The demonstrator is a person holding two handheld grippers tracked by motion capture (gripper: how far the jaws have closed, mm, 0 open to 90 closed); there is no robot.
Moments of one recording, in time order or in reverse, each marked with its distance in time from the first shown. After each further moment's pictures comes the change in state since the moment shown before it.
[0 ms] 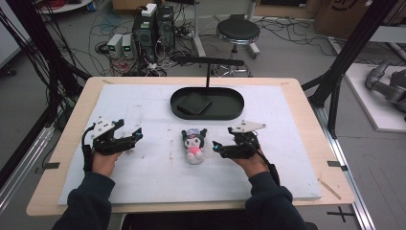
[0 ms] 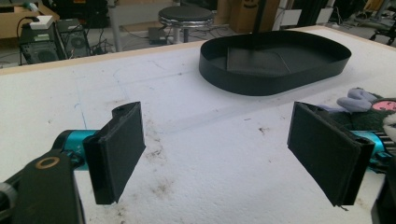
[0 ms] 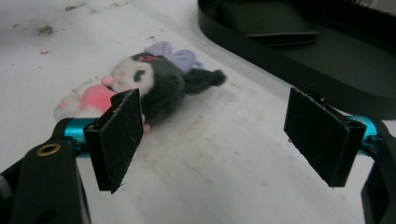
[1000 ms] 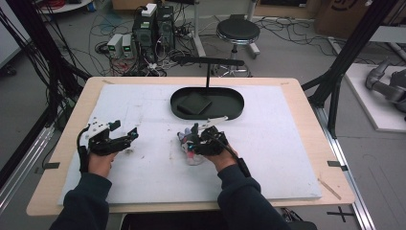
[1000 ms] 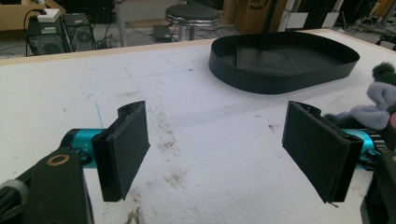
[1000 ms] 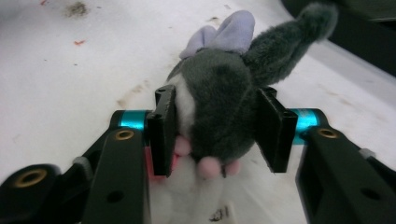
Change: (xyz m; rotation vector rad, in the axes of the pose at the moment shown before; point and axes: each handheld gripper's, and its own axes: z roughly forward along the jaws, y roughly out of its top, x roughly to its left) left arm 0.009 -0.003 -0.007 0.000 0.020 -0.032; right arm 0.037 0.028 0.060 0.175 0.116 0.005
